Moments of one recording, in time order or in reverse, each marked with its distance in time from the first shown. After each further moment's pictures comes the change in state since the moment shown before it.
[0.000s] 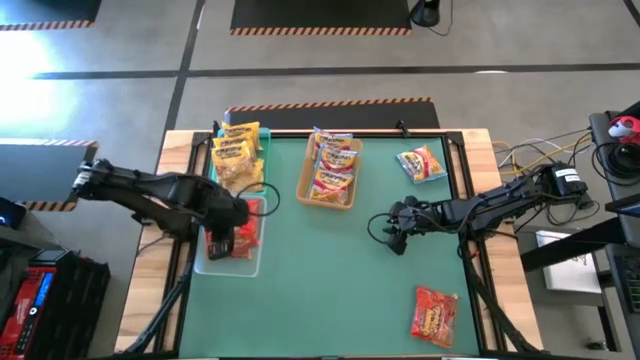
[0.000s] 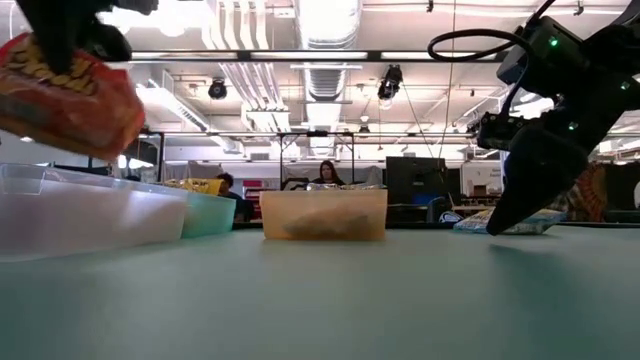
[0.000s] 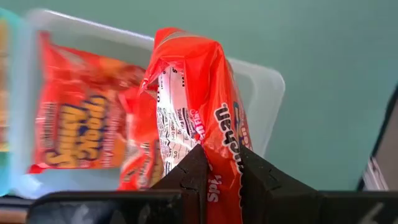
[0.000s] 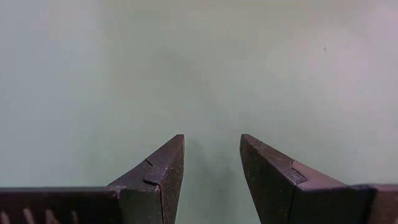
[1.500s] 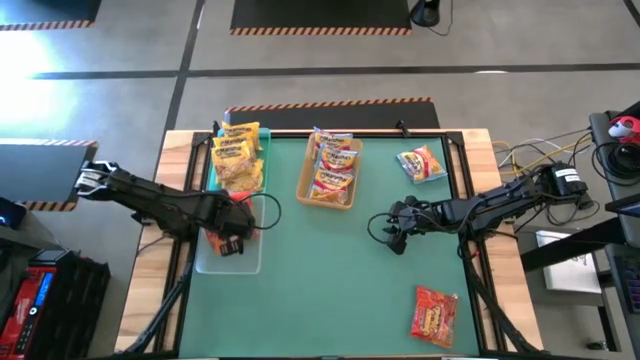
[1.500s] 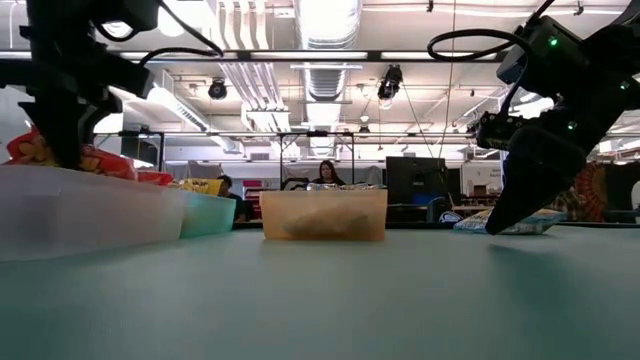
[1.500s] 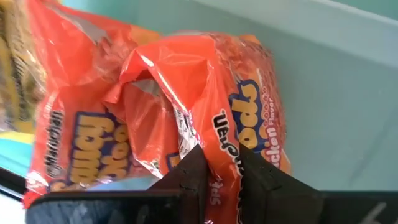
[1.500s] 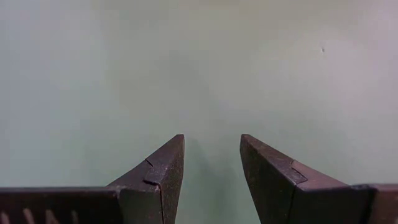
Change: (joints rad) left arm -0.003 0.034 -0.330 0.162 -0.269 -0.112; right arm 0.000 -0.001 0.001 0.000 0.001 0.007
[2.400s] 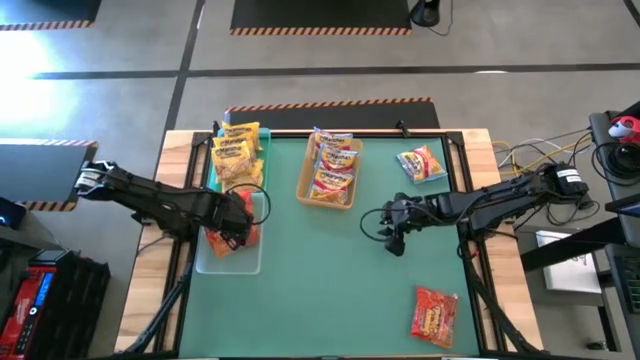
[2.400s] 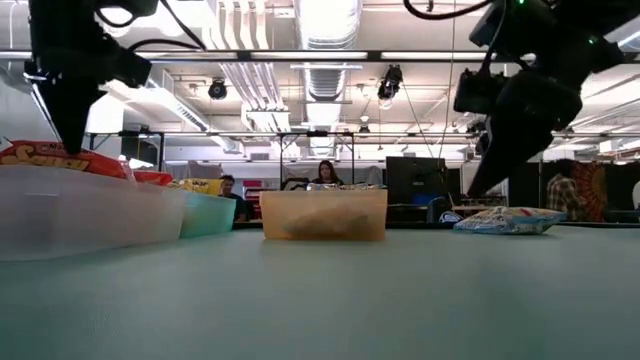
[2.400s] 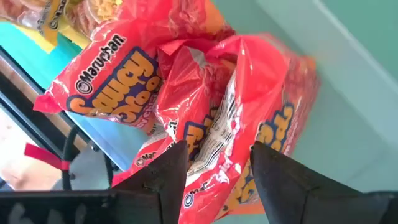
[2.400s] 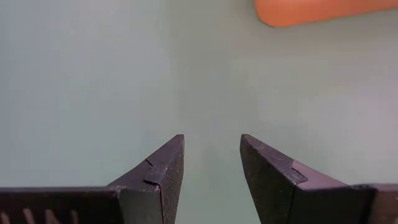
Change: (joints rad) left arm 0.000 -0.001 0.077 -0.126 -0.009 -0.465; right arm -0.019 -0.013 0.212 -0.225 -0.138 -0.166
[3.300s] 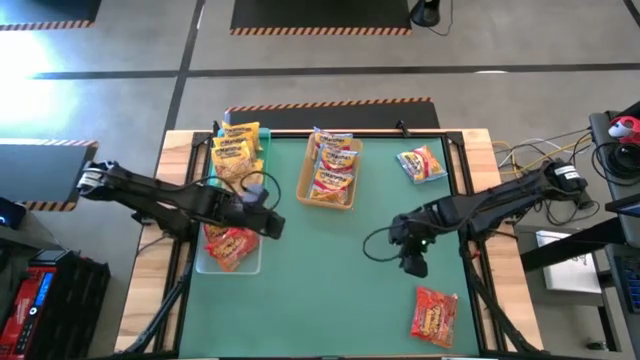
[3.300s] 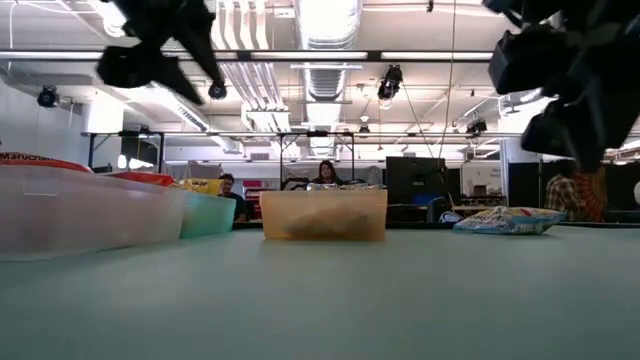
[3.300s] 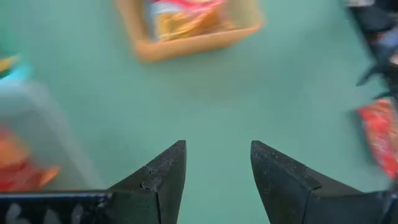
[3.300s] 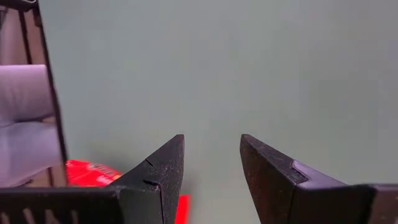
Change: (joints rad) left arm -0.001 0.033 0.099 0.587 -0.153 -0.229; right arm 0.144 0.000 0.161 -0.360 -0.422 0.132
